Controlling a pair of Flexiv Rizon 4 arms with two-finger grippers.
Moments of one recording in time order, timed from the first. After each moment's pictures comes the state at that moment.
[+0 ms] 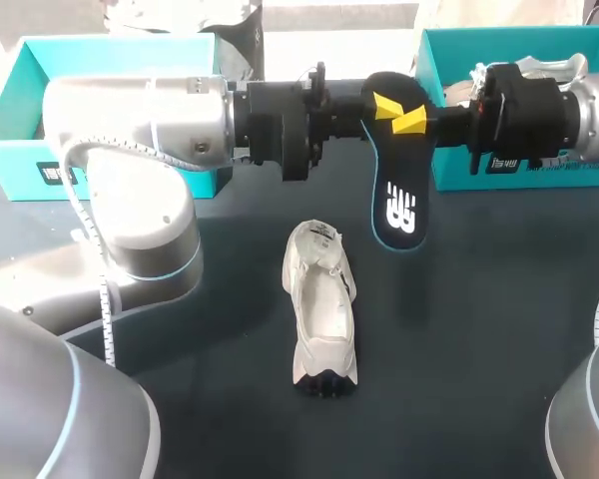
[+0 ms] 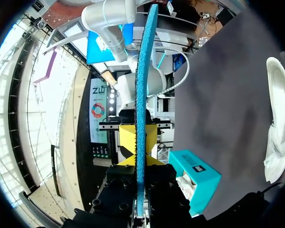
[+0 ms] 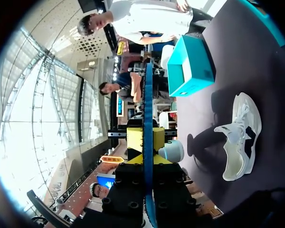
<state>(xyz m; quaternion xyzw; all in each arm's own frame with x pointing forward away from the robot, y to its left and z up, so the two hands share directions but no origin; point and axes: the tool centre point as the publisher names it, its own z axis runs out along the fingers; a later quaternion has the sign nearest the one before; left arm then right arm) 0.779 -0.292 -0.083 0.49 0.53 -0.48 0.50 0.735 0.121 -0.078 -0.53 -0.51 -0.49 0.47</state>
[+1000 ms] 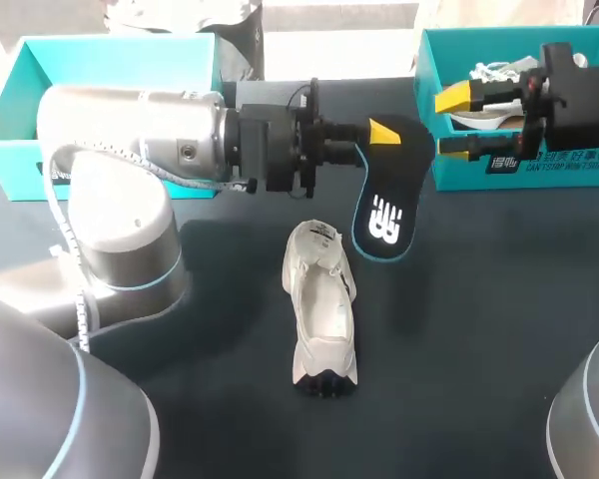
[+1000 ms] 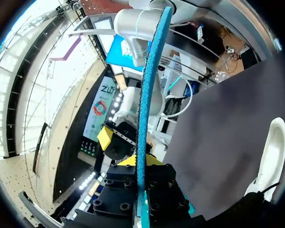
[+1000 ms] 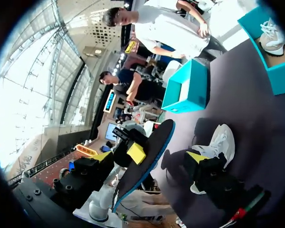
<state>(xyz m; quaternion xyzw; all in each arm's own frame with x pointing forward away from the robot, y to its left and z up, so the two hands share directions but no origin) 0.736 -0.284 -0.091 0.43 0.58 -0.59 0.38 0.736 0.070 -0.079 -0.50 -0.60 -0.53 0.33</state>
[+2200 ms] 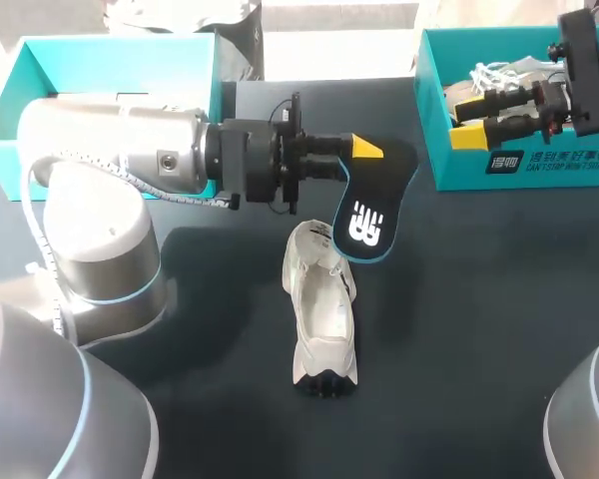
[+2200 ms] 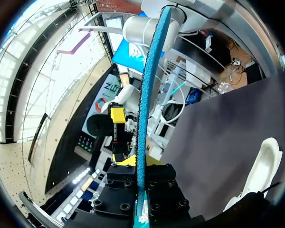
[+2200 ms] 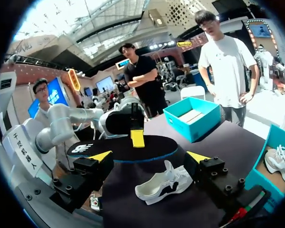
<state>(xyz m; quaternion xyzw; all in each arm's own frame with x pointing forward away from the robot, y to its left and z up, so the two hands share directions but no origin) 0.719 -0.265 -0.098 0.40 0.59 -0.61 0.35 0.721 0.056 -0.067 -0.22 -0.80 -0.55 0.06</state>
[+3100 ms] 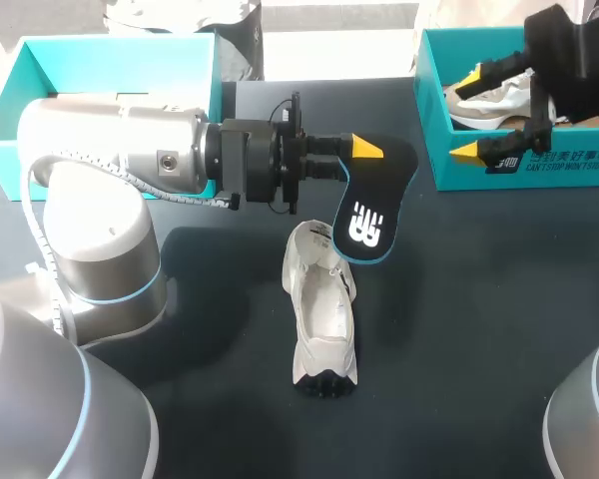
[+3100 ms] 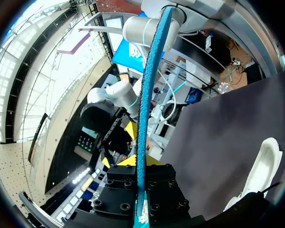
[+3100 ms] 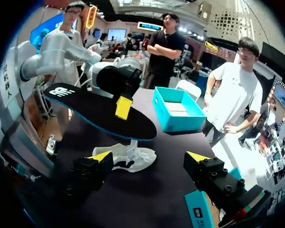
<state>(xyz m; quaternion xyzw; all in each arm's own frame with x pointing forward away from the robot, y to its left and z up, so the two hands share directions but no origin) 0.719 -0.265 -0.098 0.40 0.59 -0.61 0.35 0.749 0.040 -0.085 -0.05 -0.90 -0.41 -0.14</state>
